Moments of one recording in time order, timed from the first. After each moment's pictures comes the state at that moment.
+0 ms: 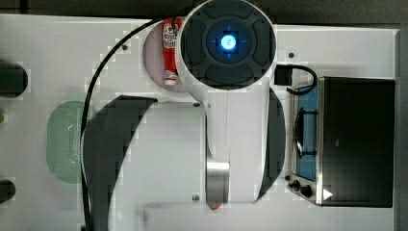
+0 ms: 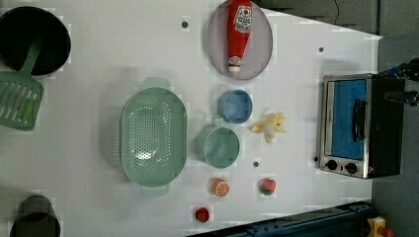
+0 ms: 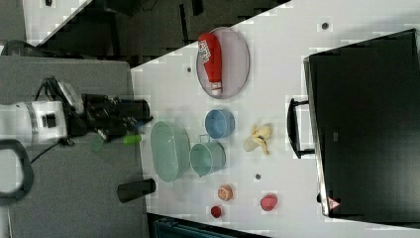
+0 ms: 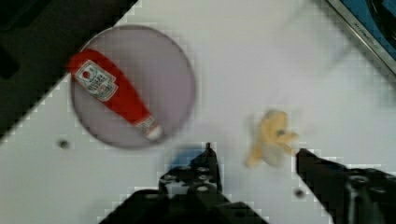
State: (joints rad) arm 0.01 -0.04 -0.01 -1.78 -0.02 0.20 0.03
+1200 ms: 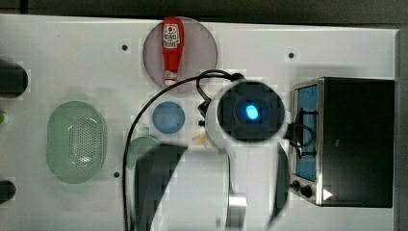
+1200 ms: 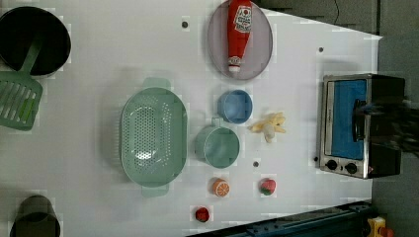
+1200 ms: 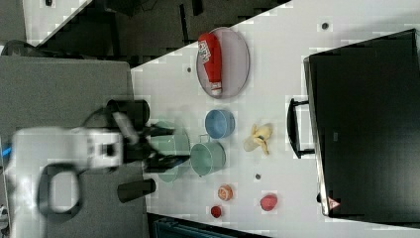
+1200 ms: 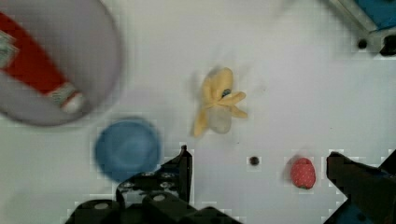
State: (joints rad) arm -0.02 -0.13 -0.04 -2.10 -0.02 0.30 0.04
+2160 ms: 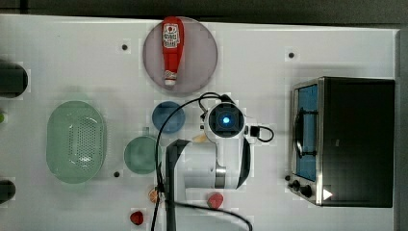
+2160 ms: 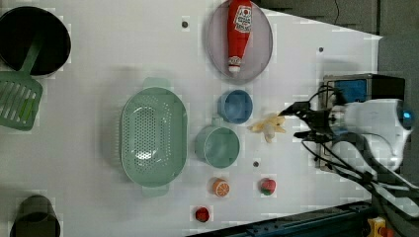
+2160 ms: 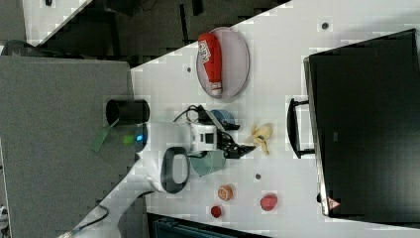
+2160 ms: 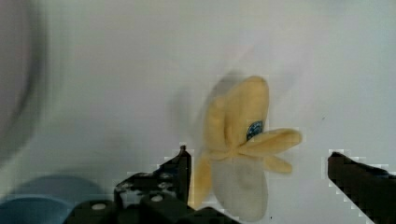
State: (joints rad) arm -0.03 0.24 -0.03 -2.39 -0.05 0.95 0.04
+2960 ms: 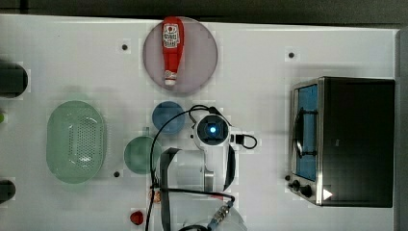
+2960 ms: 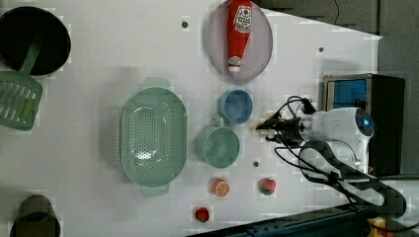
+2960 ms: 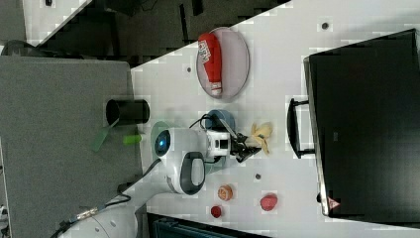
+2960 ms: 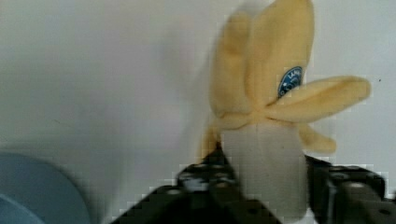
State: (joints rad) arm 0.01 0.37 -0.02 -2.44 -0.01 1.12 0.04
